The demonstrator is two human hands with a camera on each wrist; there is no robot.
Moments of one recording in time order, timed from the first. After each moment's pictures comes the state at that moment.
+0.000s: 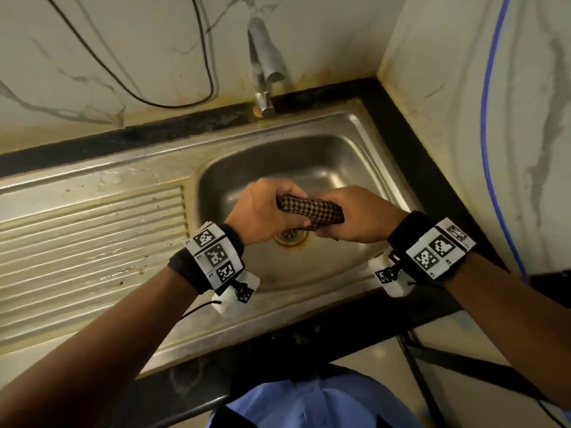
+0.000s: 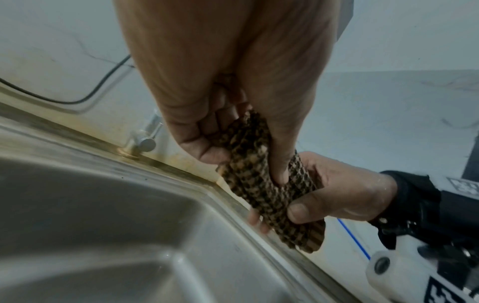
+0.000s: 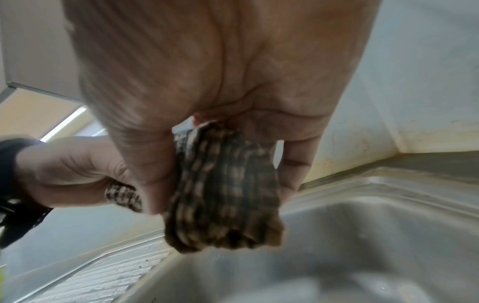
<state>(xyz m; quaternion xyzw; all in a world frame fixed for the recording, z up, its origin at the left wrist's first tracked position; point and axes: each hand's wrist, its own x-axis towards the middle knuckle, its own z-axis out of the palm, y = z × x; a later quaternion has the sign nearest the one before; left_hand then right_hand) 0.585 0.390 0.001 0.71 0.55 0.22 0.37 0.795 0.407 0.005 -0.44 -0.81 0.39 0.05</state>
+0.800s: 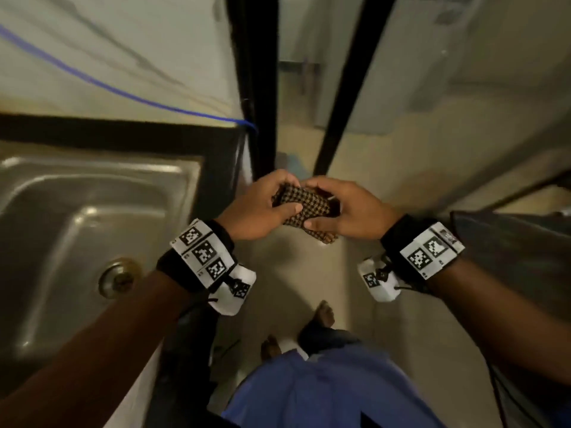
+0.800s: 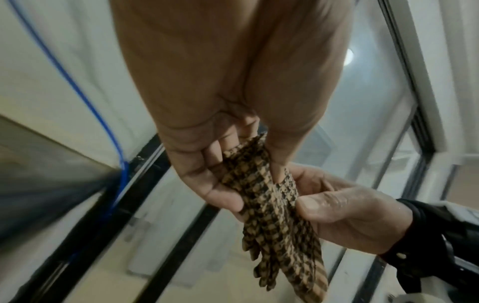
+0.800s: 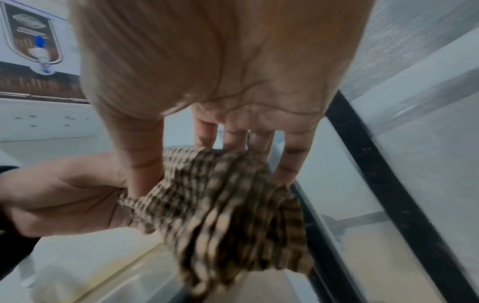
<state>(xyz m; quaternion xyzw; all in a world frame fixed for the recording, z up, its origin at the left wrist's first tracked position) 0.813 0.210 -0.011 0.83 0.01 -0.06 0.55 0.898 0.014 -0.017 -0.80 -0.40 0.24 0.38</state>
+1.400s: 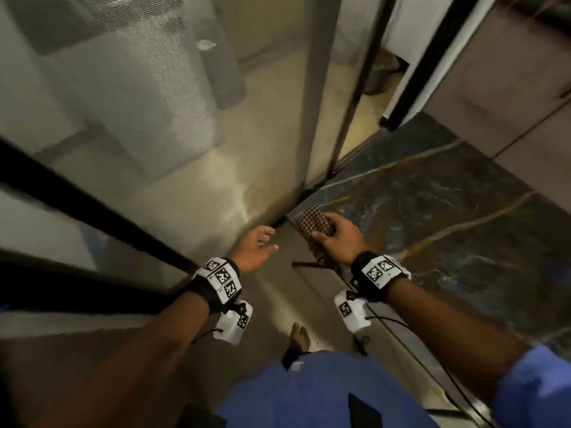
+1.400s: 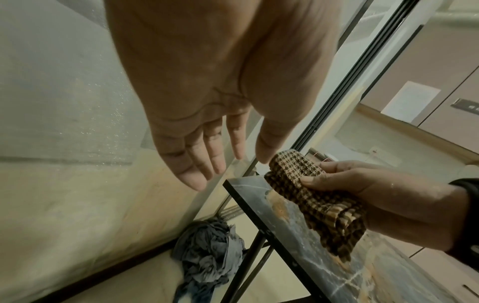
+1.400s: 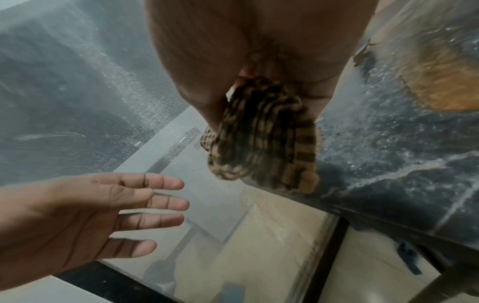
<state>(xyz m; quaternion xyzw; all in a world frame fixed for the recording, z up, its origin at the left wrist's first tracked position) 1.033 -0.098 -0.129 0.82 -0.05 -0.36 0.45 0.966 -0.313 -0.150 -0.88 0.22 0.07 0.42</state>
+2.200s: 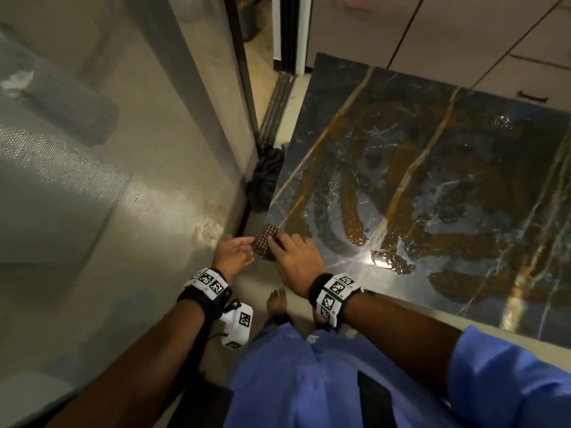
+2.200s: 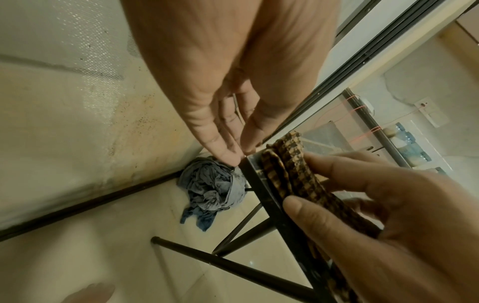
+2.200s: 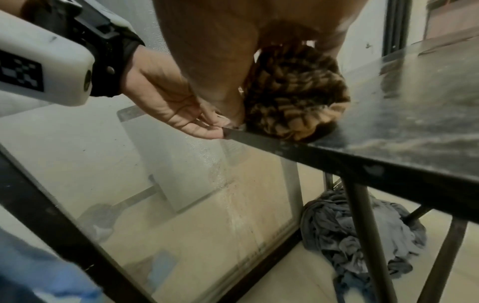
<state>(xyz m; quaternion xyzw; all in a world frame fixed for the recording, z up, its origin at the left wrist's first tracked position) 1.160 -0.182 -0.197 0.77 -0.01 -0.49 0.41 1.012 -0.263 -0.190 -0.97 0.21 0.00 0.13</state>
